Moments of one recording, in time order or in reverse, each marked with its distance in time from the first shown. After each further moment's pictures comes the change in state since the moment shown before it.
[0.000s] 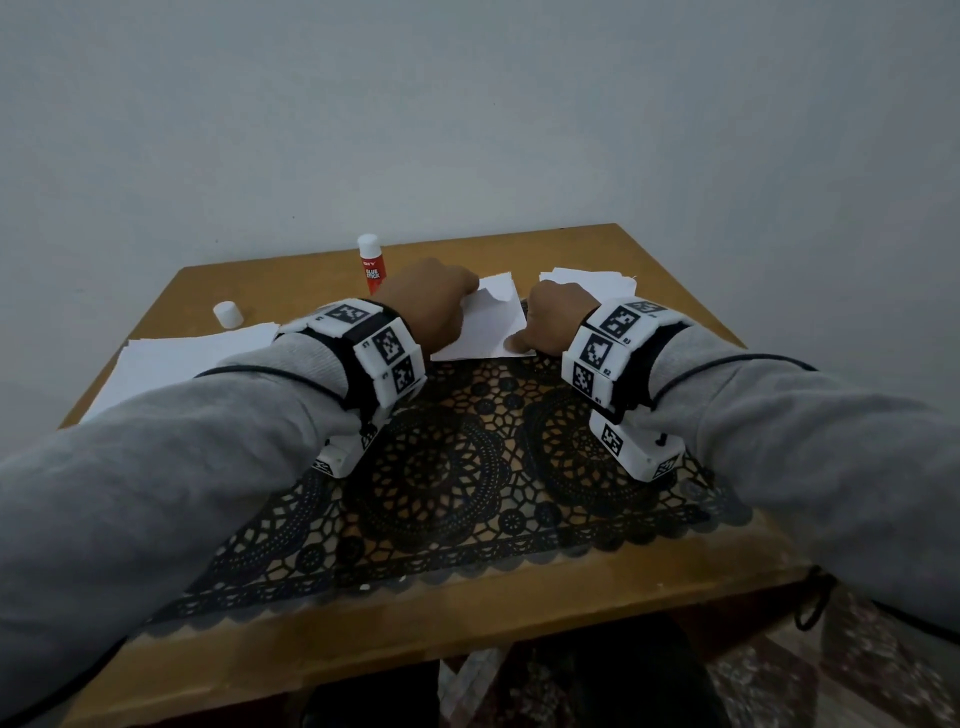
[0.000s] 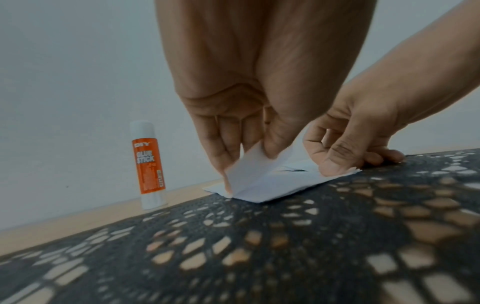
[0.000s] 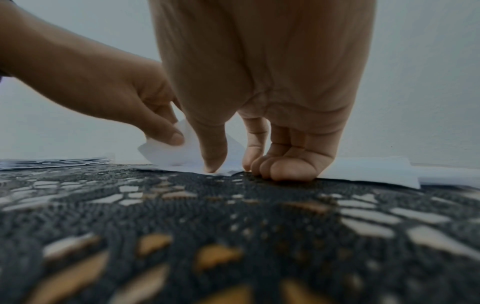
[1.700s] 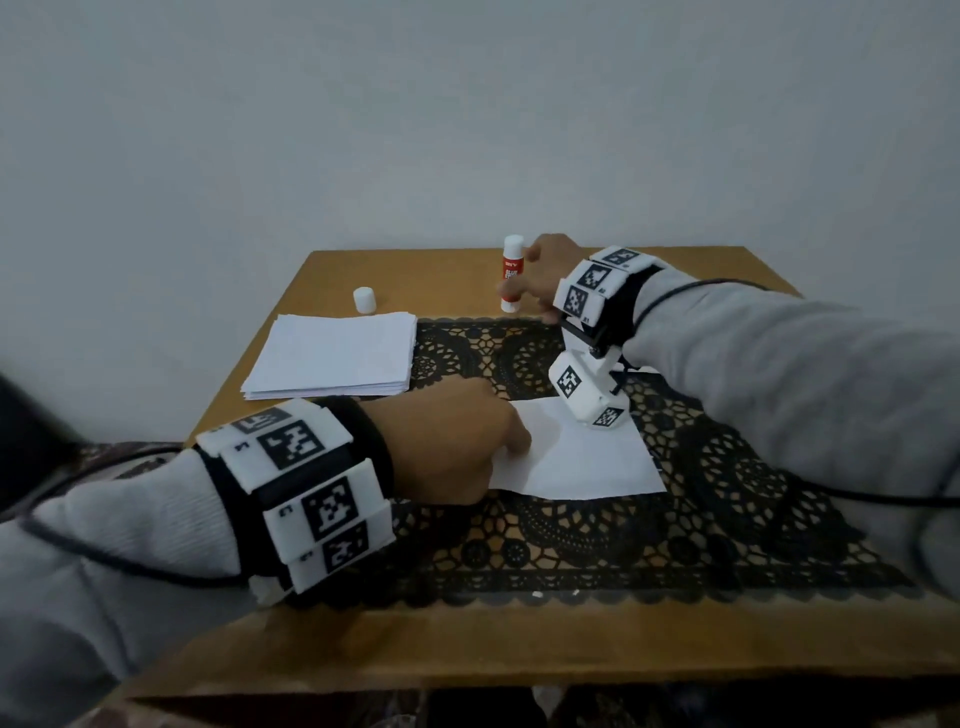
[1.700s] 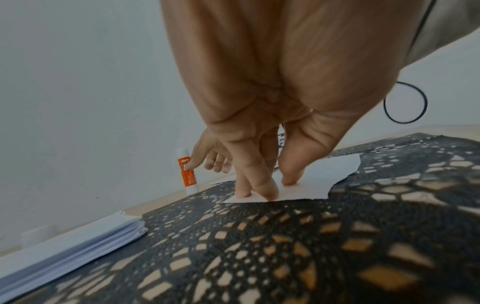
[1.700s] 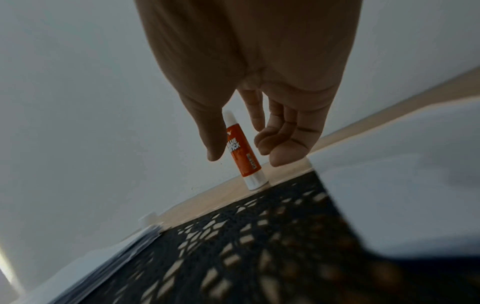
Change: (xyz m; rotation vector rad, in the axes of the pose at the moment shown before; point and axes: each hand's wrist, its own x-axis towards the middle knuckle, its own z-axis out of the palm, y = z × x) left_hand -0.145 -0.050 -0.010 0.002 -0.355 0.248; right_hand 0.069 -0.125 -0.013 0.692 0.018 -0.056
